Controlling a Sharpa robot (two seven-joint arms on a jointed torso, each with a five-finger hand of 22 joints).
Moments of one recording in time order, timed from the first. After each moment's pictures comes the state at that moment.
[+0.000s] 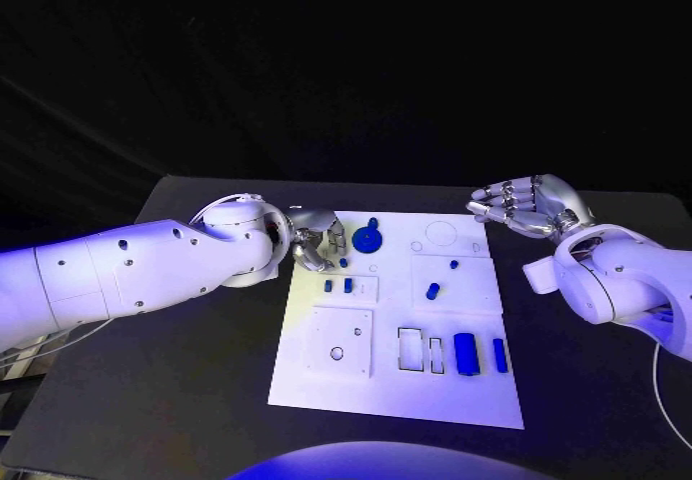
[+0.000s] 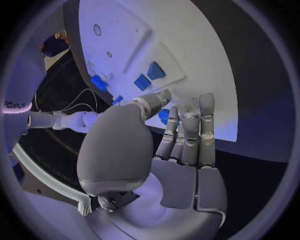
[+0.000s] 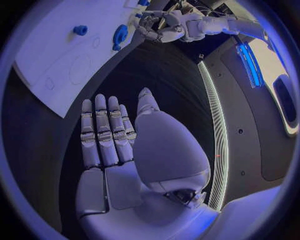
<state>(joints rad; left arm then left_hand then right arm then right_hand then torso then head) 1.23 -0.82 -0.06 1.52 -1.40 -0.04 -0.18 1.35 -0.27 0.69 0.03 0.05 0.78 0.12 0.43 0.19 0.68 0.14 0.73 0.14 1.18 0.06 1.34 0.67 0.17 0.99 0.15 0.99 0.76 1.29 -0.90 -0.18 1.51 -0.49 -0.55 0.28 1.47 -0.03 -0.14 0.27 0.18 0.97 0.21 0.09 0.36 1.15 0.16 0.13 0.07 1.10 0.12 0.12 0.29 0.18 0.90 0.25 0.07 0.19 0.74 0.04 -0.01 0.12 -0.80</state>
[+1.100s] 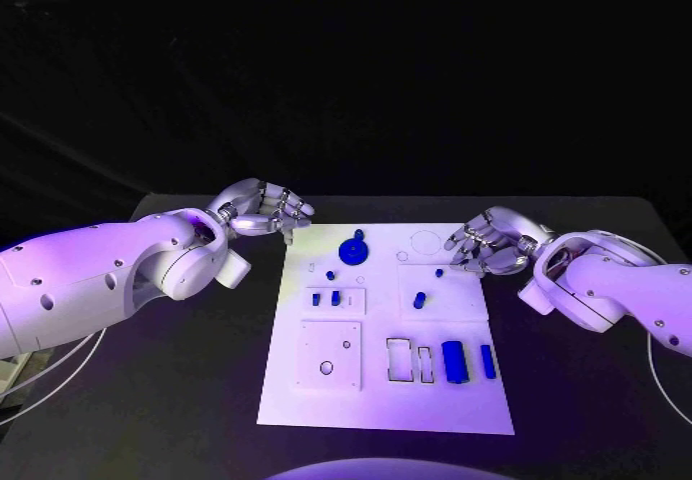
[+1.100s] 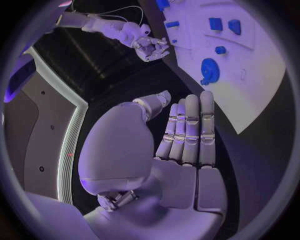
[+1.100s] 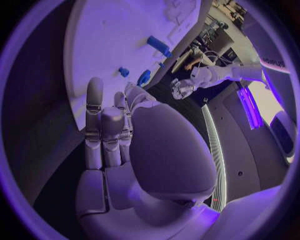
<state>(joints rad) 1.23 -0.98 -0.04 1.53 -0.47 -0.22 0.21 1.35 -0.24 0.64 0.05 0.05 0.86 0.17 0.43 0.20 0.96 0.10 0.63 0.06 0.98 0.04 1.04 0.36 0.17 0.93 0.14 0.85 0.66 1.28 -0.91 -0.18 1.50 -1.01 -0.33 0.07 1.57 -0.24 0.25 0.28 0.19 1.07 0.14 0.08 0.33 1.31 0.06 0.09 0.09 1.47 -0.02 1.08 1.01 0.18 1.25 0.08 0.57 0.51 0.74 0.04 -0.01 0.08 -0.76</state>
